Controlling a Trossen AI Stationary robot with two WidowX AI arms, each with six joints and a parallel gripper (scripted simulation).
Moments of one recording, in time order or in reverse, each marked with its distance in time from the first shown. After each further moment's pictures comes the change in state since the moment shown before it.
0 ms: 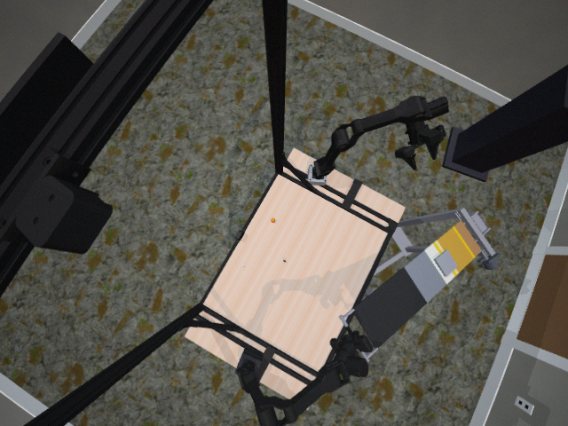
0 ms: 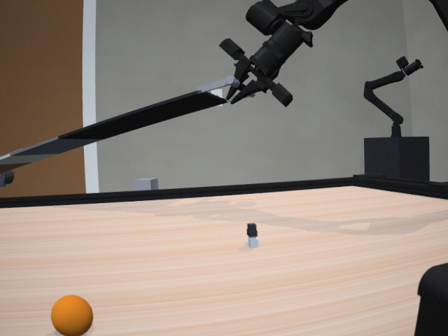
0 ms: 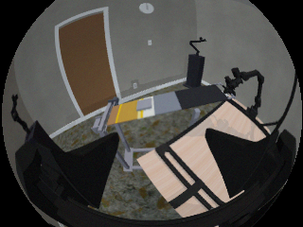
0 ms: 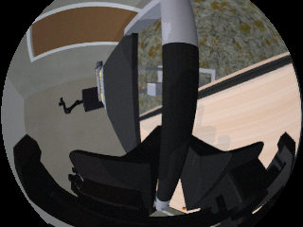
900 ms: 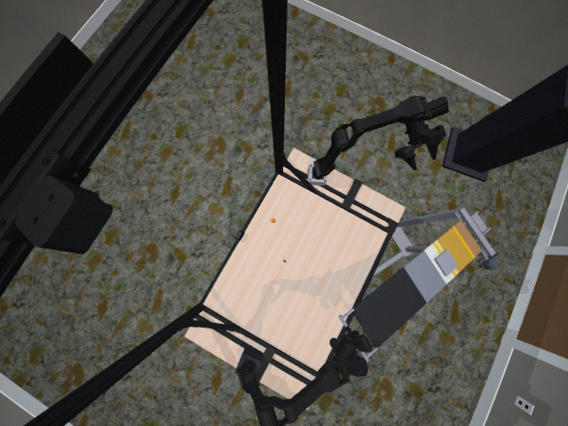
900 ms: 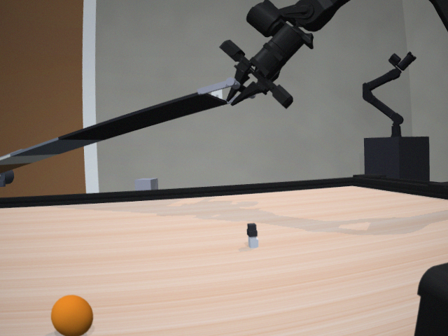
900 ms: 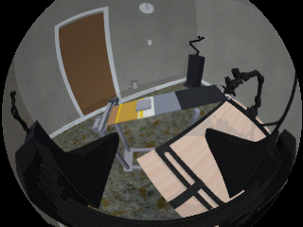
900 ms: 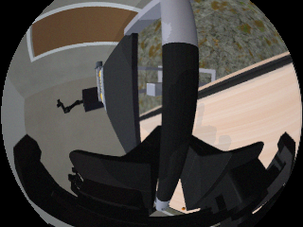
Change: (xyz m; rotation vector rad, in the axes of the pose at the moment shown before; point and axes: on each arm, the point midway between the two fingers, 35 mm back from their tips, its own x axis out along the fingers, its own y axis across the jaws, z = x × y) left arm 0.000 0.000 0.000 -0.001 0.000 0.000; right arm 0.002 -0.003 0.000 0.000 0.000 0.003
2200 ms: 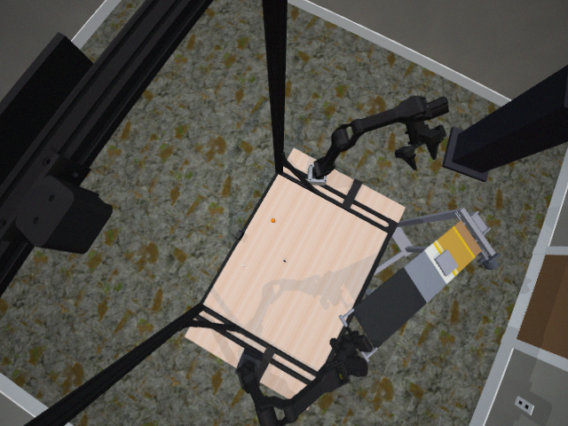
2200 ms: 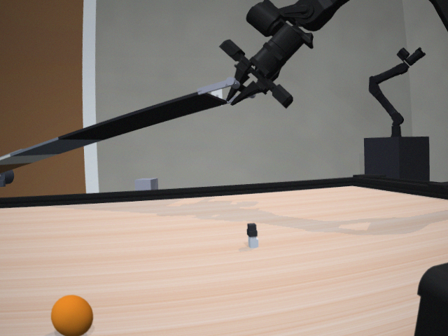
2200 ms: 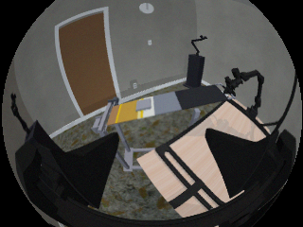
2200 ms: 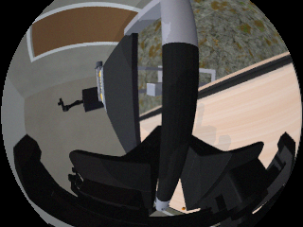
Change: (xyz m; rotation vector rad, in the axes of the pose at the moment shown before) left arm 0.000 0.000 0.000 0.000 0.000 0.000; right arm 0.000 0.001 0.000 0.000 0.000 -0.001
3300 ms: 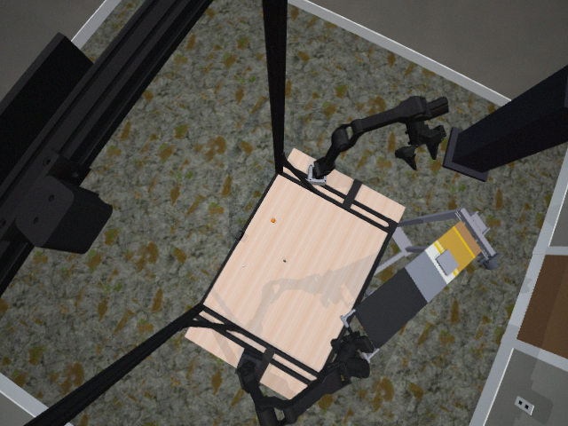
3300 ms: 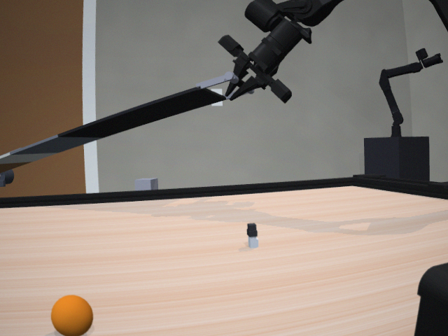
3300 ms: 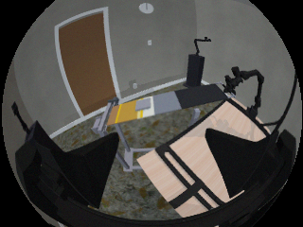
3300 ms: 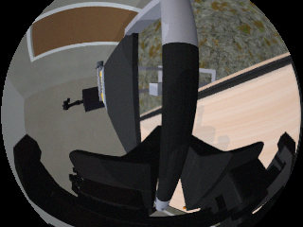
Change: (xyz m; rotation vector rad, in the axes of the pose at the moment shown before) left arm 0.000 0.000 0.000 0.002 0.000 -0.001; right arm -0.006 0.009 0.000 0.000 0.001 -0.004
